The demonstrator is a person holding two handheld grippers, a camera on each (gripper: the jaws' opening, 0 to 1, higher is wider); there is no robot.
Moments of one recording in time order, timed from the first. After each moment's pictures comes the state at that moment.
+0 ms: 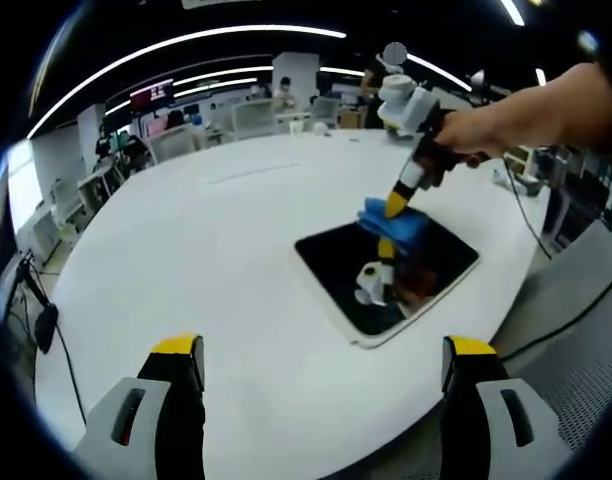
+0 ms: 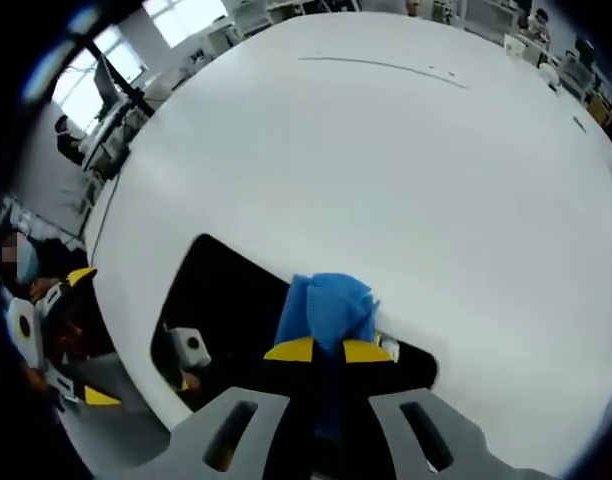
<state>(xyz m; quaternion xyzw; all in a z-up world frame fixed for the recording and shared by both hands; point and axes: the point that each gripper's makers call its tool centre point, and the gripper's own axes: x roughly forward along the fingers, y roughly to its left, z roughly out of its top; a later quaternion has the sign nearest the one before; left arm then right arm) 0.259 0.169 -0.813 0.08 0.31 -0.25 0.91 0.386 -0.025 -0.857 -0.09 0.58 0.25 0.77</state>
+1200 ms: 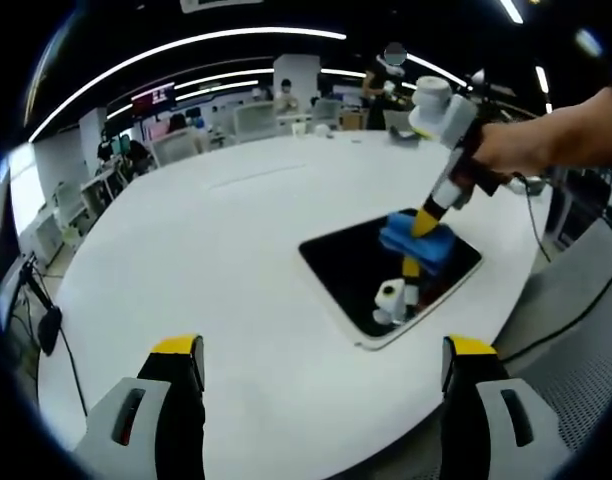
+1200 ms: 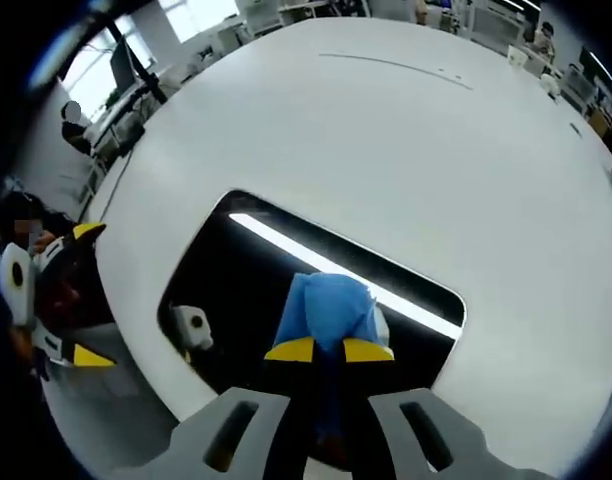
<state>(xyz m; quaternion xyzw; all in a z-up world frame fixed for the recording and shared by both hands) 0.261 0.171 -0.811 0.08 0.31 -0.24 0.92 0.336 -0.025 -0.856 -0.10 0.57 0.25 0.78</state>
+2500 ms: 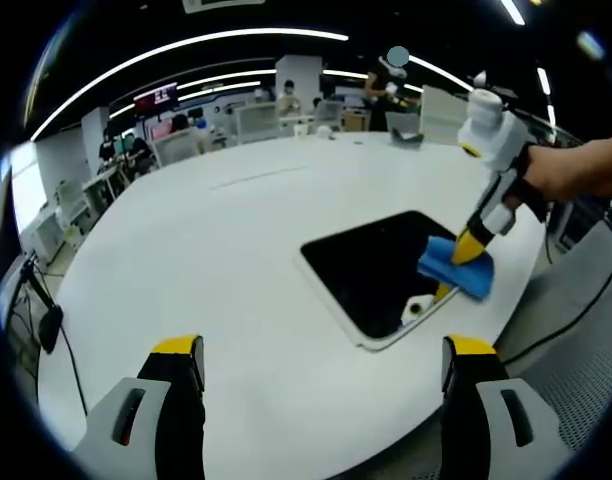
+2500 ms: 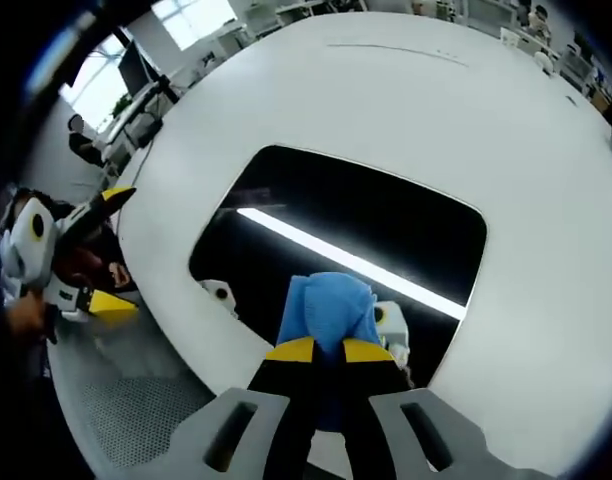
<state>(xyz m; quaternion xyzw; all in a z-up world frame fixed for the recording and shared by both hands) 0.262 0.172 -0.811 0.08 0.31 -0.24 0.92 0.271 -0.029 -0.856 -0.06 0.58 0.27 0.77</state>
